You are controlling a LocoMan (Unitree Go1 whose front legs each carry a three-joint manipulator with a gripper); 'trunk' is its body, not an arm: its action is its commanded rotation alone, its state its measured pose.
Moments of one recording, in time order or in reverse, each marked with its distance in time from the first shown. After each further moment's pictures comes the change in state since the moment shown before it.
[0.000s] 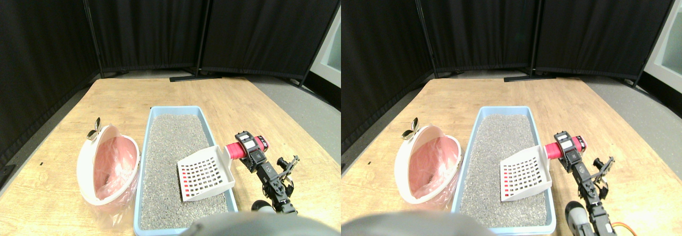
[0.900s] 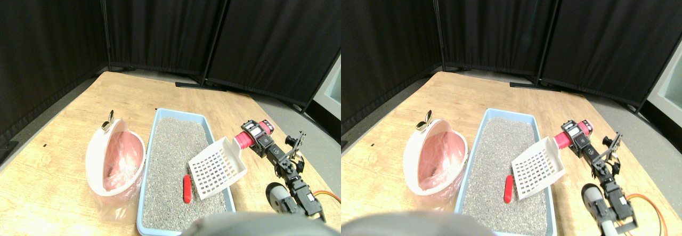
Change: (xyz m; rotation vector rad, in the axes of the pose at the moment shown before) right arm 0.037 -0.022 0.035 -0.215 0.037 0.135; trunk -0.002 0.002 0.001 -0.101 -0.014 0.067
